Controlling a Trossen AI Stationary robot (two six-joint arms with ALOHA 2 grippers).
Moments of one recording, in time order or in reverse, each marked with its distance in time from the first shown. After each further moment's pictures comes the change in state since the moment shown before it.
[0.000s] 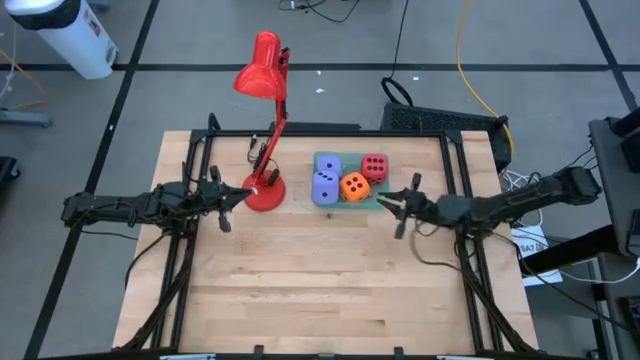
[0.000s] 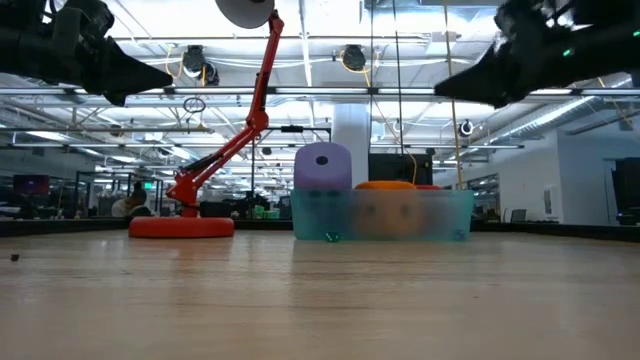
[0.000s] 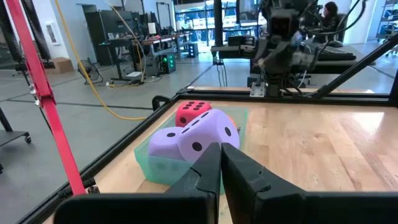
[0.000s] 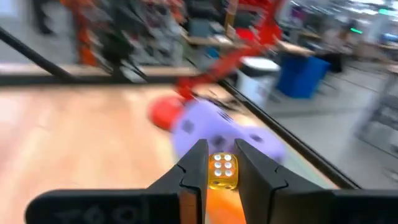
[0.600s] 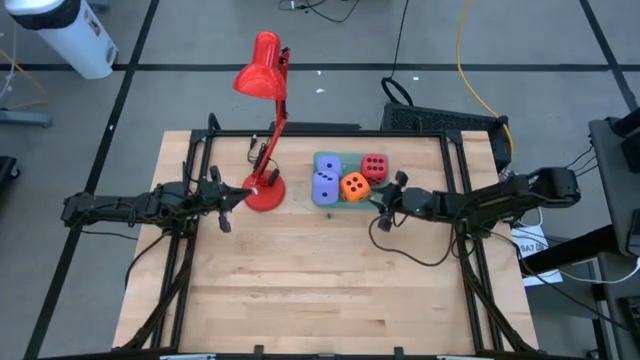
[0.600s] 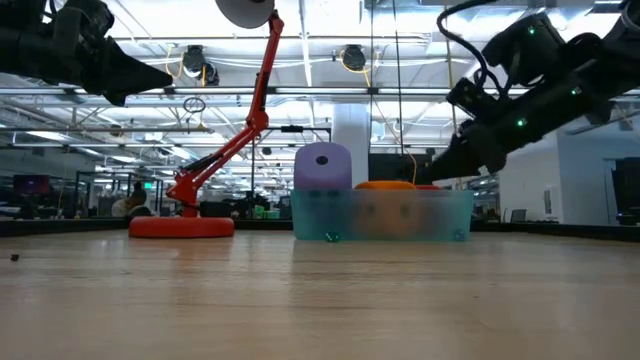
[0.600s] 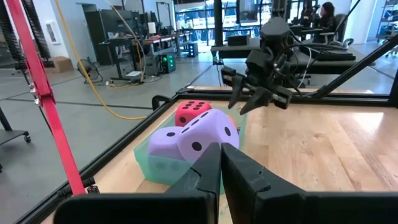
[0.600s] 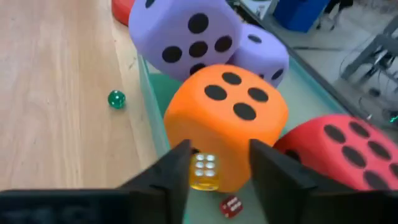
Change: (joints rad) left arm 0.000 0.000 0.000 -0.001 0.000 -0.006; right arm -0.235 0.390 0.040 -0.018 -0.140 -0.006
